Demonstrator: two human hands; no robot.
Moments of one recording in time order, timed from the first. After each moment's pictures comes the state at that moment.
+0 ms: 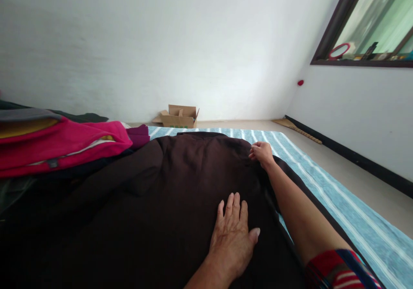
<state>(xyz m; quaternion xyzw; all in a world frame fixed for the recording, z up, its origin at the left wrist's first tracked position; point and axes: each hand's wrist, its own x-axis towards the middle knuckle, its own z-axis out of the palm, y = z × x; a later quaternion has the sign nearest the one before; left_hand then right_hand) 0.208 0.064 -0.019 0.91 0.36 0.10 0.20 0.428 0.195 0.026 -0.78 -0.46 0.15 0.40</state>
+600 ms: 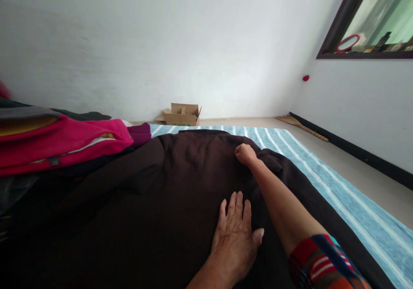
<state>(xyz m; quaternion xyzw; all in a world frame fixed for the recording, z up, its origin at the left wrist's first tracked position) 0.206 0.061 -0.017 0.90 0.36 0.10 0.22 0.394 0.230 0.009 -0.78 -0.60 0.07 0.17</state>
